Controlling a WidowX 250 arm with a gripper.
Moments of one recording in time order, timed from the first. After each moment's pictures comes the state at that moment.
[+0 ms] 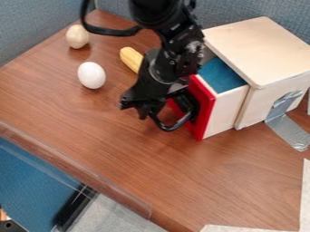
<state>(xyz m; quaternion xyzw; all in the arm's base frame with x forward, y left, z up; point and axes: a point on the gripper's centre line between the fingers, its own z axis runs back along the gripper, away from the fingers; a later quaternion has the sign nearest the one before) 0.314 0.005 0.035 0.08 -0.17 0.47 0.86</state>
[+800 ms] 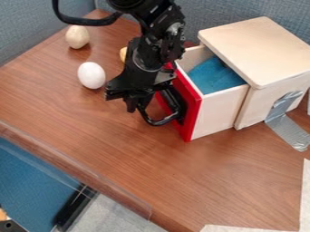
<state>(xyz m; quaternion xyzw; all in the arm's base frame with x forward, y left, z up) 0.308 0.023 0.043 0.08 -0.16 0.45 0.87</state>
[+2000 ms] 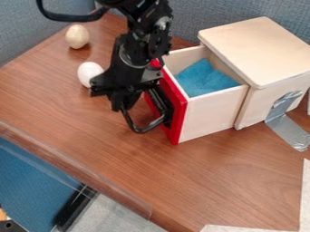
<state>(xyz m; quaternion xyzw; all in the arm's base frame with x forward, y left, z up) 0.295 0.041 0.054 0.10 -0.15 0.44 0.88</state>
